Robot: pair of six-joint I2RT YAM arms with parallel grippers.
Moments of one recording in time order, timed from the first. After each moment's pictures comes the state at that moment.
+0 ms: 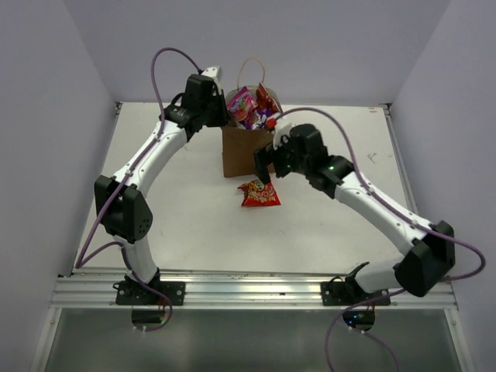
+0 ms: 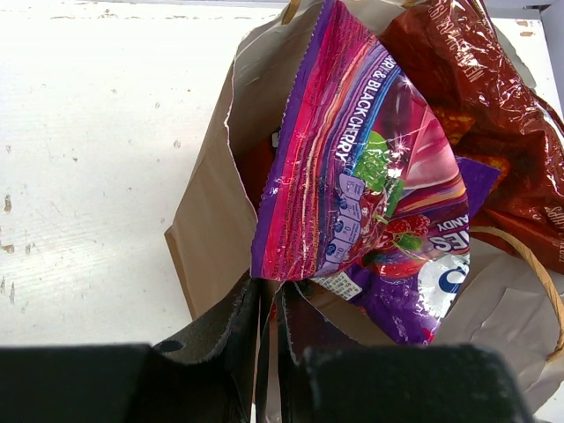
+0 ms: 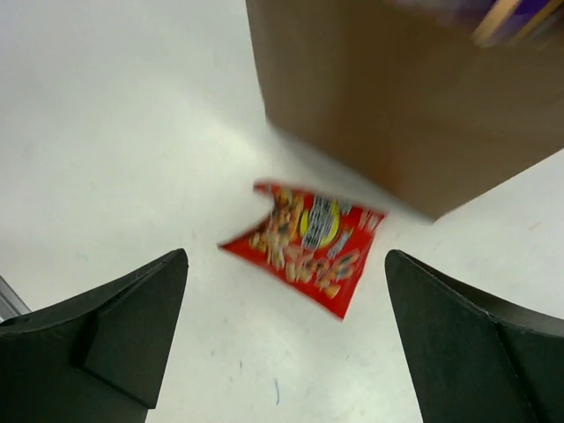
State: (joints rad) left arm -0.40 1.83 1.79 -0.53 0.02 -0.39; right arm 0.62 1.33 1.32 -0.39 -0.10 0.03
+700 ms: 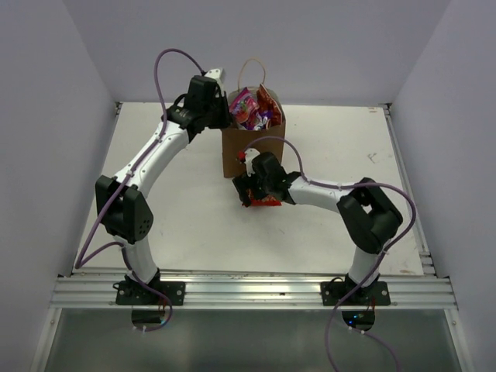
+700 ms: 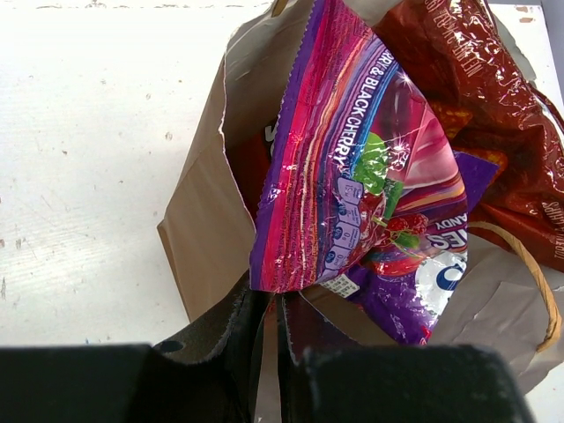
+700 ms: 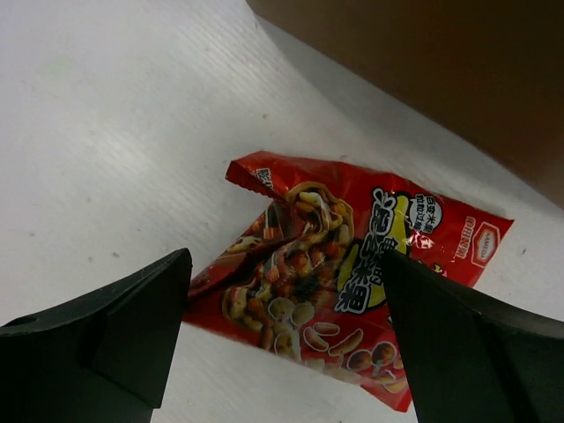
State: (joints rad) left arm -0.42 1.83 1.79 -0.55 0.02 -0.39; right arm 0.73 1.79 1.11 -0.08 -0.03 0.10
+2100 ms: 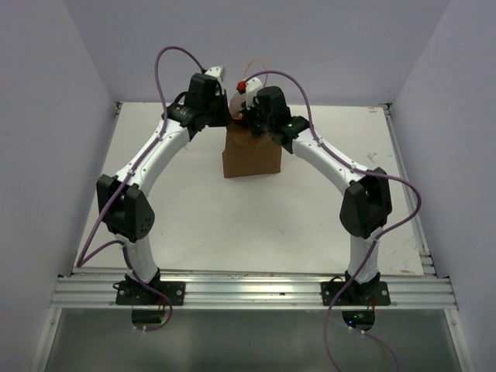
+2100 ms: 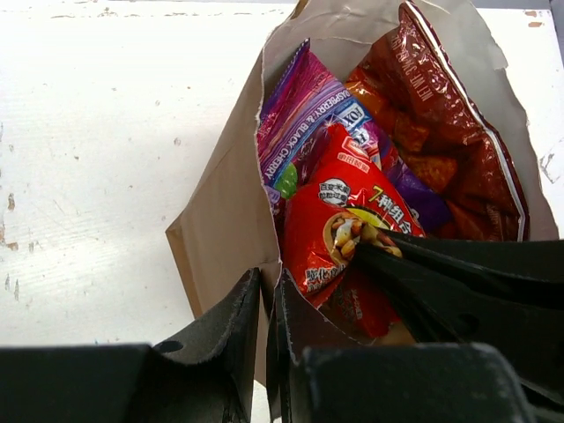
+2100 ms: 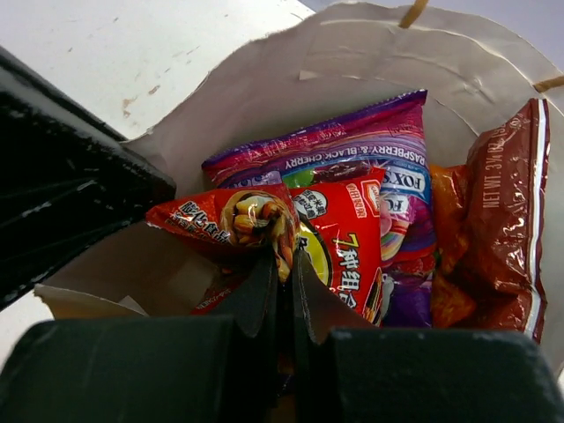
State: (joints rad) left arm -0.42 1.85 1.83 -0.57 0.00 -0.38; right arm 0.60 1.96 1.82 -0.31 0.04 -0.07
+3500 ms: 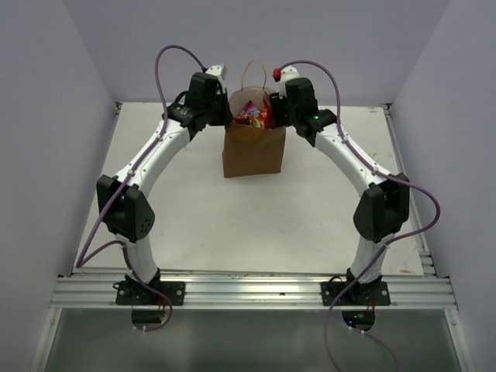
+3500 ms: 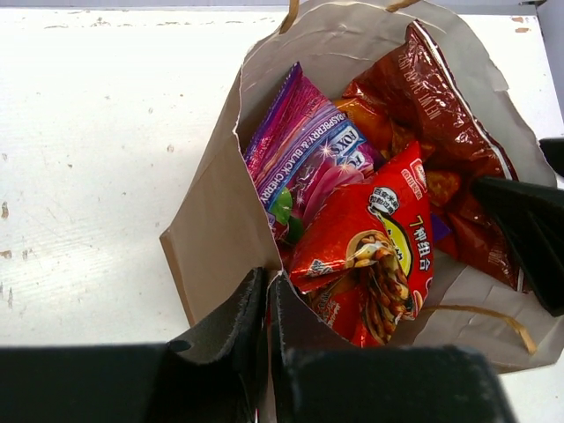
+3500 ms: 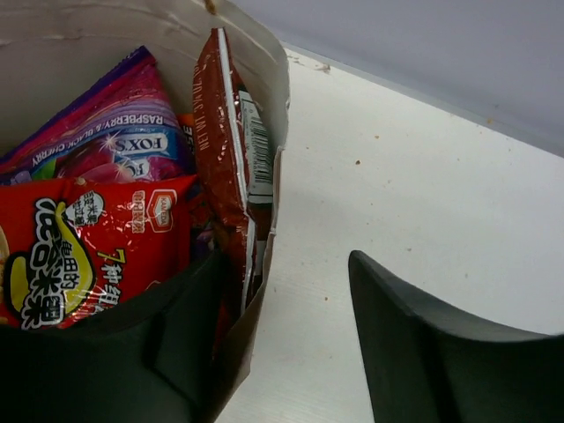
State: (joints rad) left arm -0.43 1.85 1.84 -0.56 0.00 -0.38; right arm 0.46 1.85 1.76 -0.41 0.24 -0.05
